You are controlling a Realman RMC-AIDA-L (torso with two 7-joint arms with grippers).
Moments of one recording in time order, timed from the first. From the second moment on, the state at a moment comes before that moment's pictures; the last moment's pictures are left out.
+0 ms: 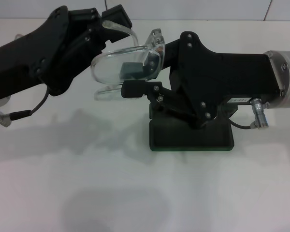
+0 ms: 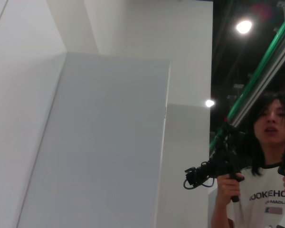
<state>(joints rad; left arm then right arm) -0.47 -2.09 1.02 0.73 1.16 1.99 -1.44 0.60 2.03 -1.56 -0.78 -0.95 -1.70 1.03</state>
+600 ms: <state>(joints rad) -0.47 -2.09 1.05 0.71 1.17 1.99 -1.42 0.60 2.03 -1.56 -0.77 -0.95 -1.69 1.03</state>
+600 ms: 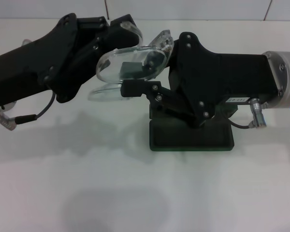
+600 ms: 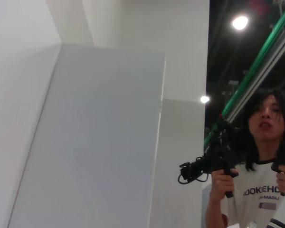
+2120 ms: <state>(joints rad) -0.50 -2.08 1.03 0.70 1.16 2.03 -1.42 0.59 2.03 -1.57 -0.77 -0.95 -1.70 1.03</state>
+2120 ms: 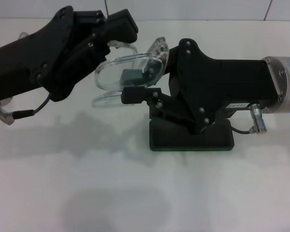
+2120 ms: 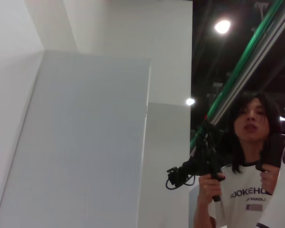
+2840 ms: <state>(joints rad) -0.49 -2.05 0.99 0.69 1.14 2.03 -1.41 0.59 2.03 -1.57 -0.77 -0.95 -1.70 1.03</state>
